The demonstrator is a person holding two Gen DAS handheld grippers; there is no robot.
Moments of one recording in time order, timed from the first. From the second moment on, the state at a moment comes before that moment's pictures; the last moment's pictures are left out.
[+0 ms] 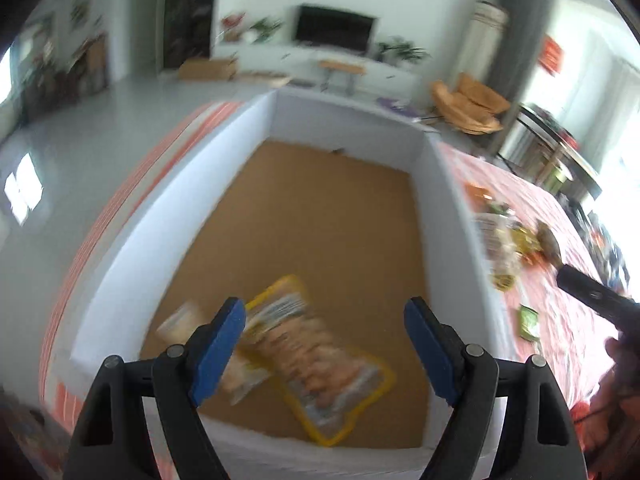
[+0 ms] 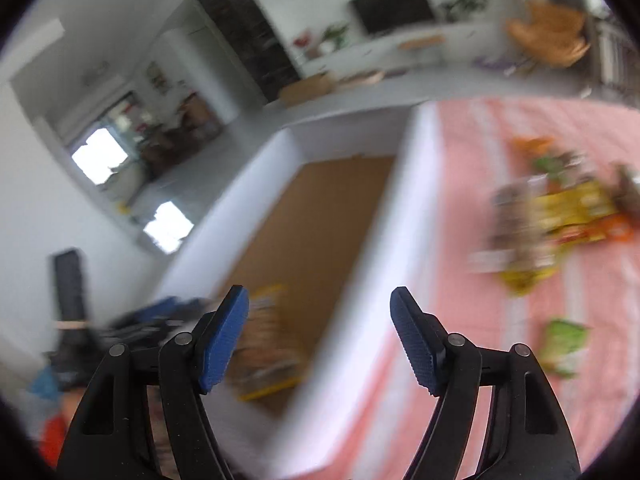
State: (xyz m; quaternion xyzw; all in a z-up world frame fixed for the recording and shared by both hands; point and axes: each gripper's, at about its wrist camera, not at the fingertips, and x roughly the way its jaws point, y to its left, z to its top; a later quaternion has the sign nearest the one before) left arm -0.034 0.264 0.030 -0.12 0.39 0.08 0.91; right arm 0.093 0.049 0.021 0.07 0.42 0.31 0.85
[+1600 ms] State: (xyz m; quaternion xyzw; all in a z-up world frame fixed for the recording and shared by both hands) left arm -0.051 0.173 0.079 -0.08 0.26 0.04 0.96; right arm 0.137 -0.055 -0.096 -0.02 0.51 0.12 0.85
